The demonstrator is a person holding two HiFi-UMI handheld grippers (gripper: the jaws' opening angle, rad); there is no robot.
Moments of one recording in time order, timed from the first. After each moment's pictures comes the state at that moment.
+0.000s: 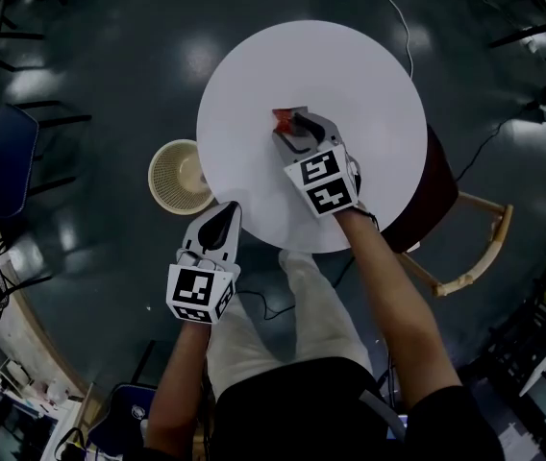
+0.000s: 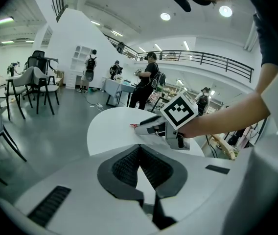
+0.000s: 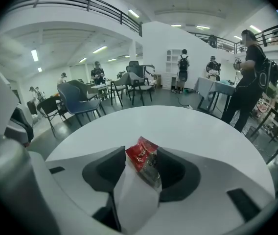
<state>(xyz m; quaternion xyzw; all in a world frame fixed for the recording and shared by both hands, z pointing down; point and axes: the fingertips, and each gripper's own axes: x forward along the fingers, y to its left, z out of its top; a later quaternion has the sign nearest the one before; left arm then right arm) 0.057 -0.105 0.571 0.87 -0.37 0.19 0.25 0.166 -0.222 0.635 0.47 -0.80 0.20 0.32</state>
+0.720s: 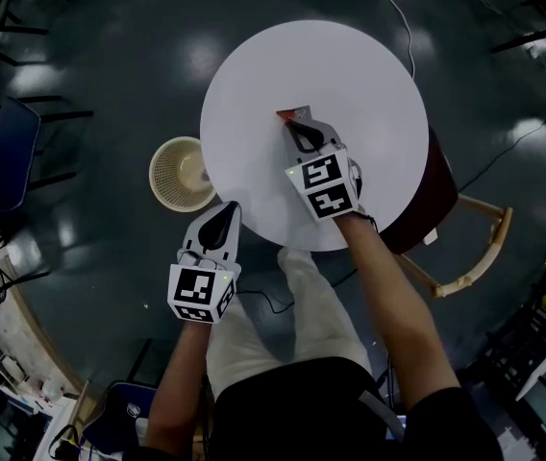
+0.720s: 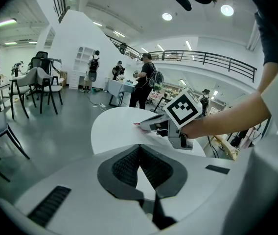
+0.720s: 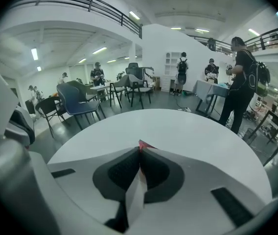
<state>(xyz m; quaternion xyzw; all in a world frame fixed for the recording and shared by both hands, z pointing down) 0.050 -0.098 0.572 0.86 -0.39 0.19 0.26 0.162 -0.216 0.626 0.48 -0.80 0.19 0.32</state>
